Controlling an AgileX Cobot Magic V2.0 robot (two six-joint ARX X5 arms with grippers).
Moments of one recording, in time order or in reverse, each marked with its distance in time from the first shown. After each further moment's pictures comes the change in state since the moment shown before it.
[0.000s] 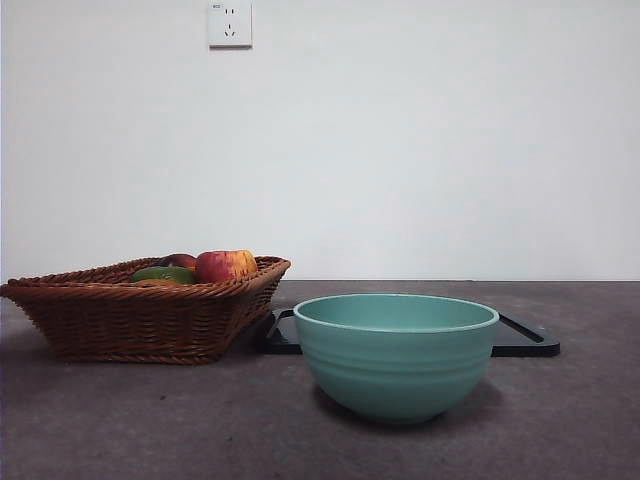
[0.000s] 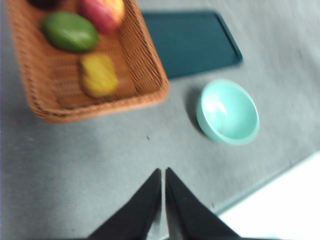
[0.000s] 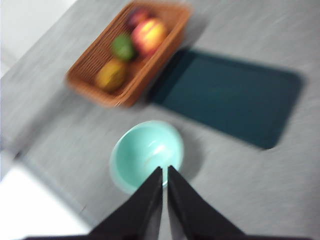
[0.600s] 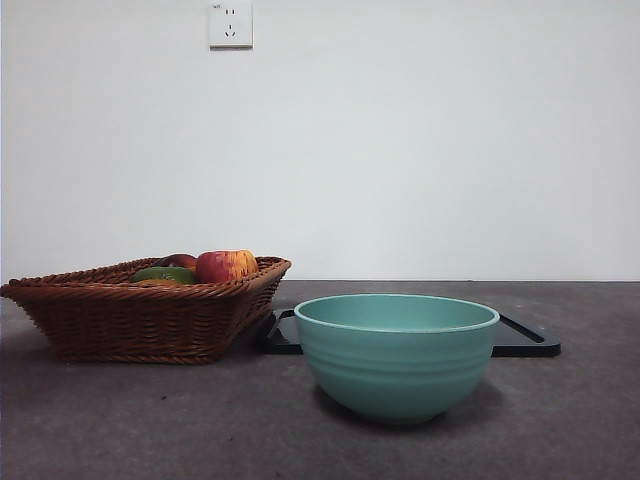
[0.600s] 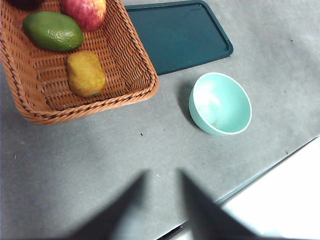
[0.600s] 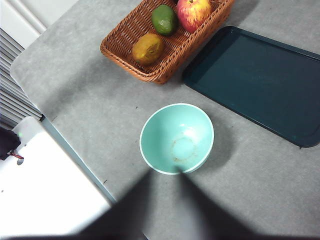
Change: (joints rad) left arm -0.032 -0.002 0.000 -0.002 0.000 0.014; right arm 0.108 0.006 0.000 -0.032 -0.004 -0.029
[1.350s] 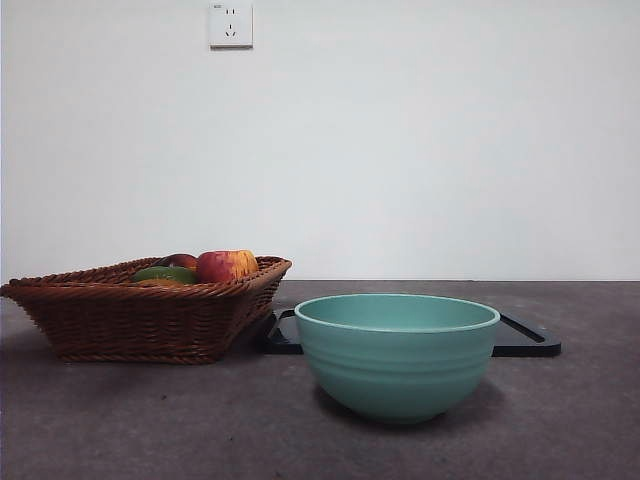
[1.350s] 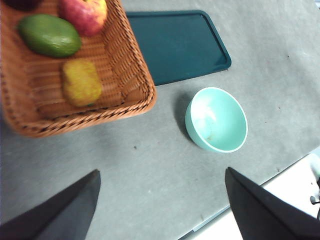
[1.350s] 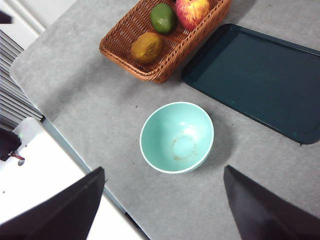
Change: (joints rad) left arm -0.046 0.103 0.004 0.109 0.000 -0.103; right arm 0.000 0.000 0.000 -0.006 0.000 0.008
